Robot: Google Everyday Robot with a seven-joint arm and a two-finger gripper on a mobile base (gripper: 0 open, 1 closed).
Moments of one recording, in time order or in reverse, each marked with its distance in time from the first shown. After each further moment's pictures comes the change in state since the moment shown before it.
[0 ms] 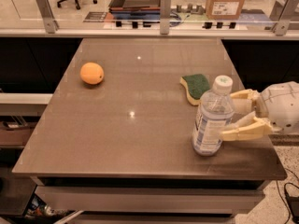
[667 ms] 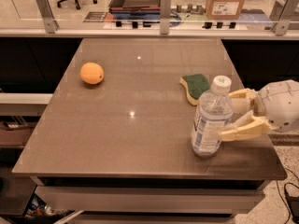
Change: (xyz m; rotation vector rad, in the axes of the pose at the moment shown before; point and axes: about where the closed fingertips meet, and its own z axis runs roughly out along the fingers) arm -0.003 -0.002 0.002 -0.001 -0.002 -0.002
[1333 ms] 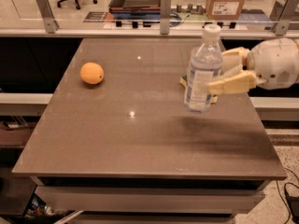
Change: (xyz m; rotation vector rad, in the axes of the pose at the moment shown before) arm -0.052 -0.075 0.002 0.111 -0.013 0.037
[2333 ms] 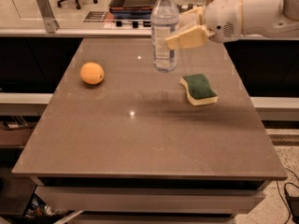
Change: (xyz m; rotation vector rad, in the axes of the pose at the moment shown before) arm -0.063 -0.096 0.073 0.078 0.035 -0.029
